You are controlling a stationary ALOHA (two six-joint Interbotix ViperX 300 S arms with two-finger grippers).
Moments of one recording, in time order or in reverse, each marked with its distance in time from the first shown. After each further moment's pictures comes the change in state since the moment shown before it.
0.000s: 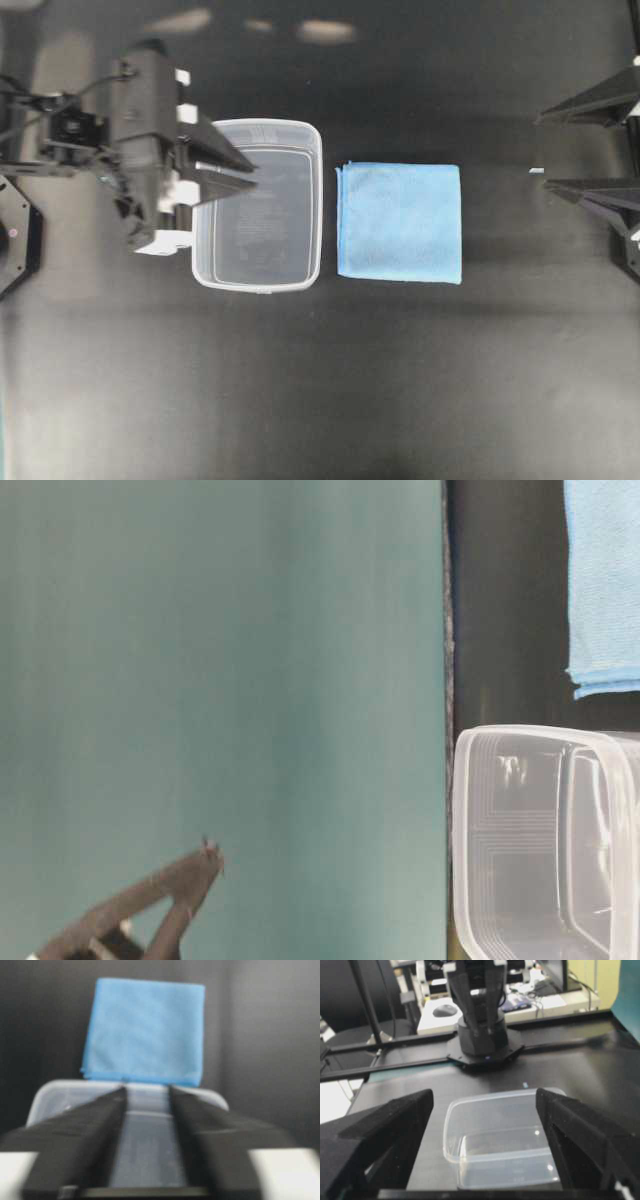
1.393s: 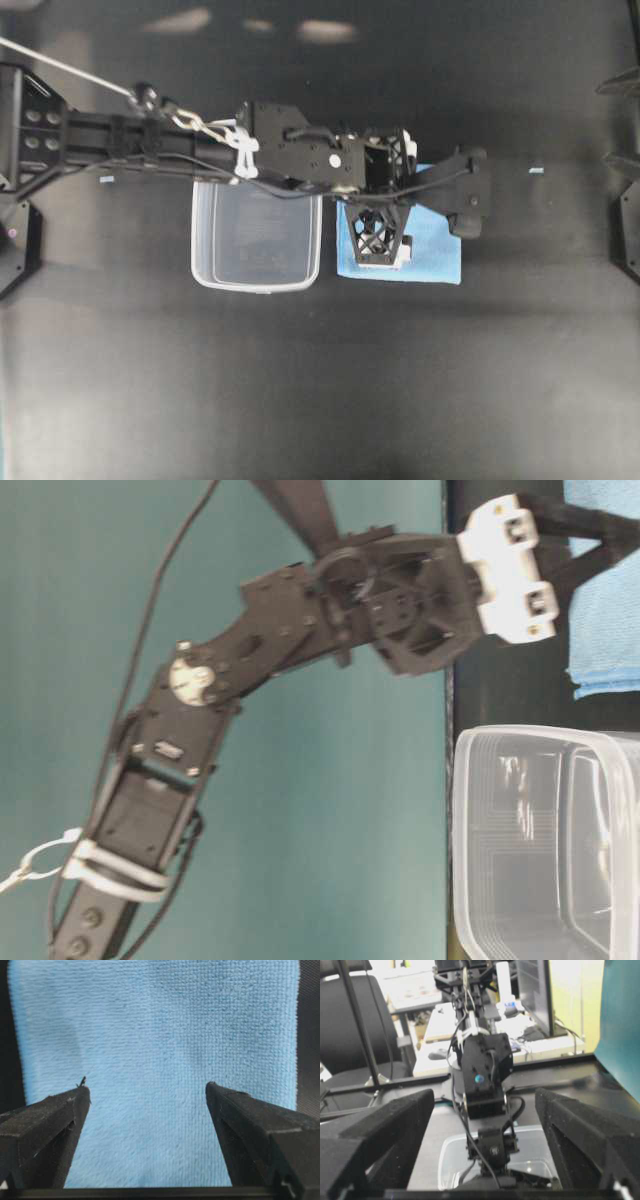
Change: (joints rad) left arm 0.006 0.953 -0.765 0.002 0.367 0.178; right arm -0.035 -0.186 -0.002 0.000 0.057 -0.009
